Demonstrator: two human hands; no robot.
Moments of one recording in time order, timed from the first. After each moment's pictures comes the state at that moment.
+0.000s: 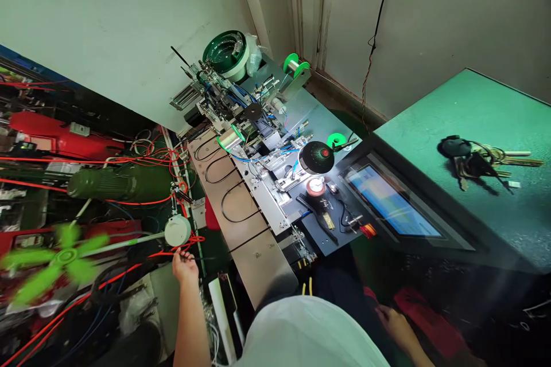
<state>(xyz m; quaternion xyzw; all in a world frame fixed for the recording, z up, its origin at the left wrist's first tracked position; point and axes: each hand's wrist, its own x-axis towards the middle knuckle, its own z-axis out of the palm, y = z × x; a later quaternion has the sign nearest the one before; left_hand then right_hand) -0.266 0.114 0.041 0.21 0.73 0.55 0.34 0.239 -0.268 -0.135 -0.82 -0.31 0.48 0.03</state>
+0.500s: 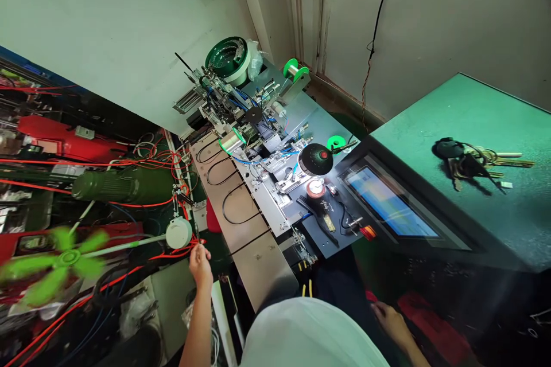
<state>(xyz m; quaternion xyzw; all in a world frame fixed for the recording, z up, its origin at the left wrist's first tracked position) -0.205 0.089 0.035 0.42 0.75 0.44 0.27 0.233 -0.243 -0.128 -0.80 -0.20 0.56 0.09</state>
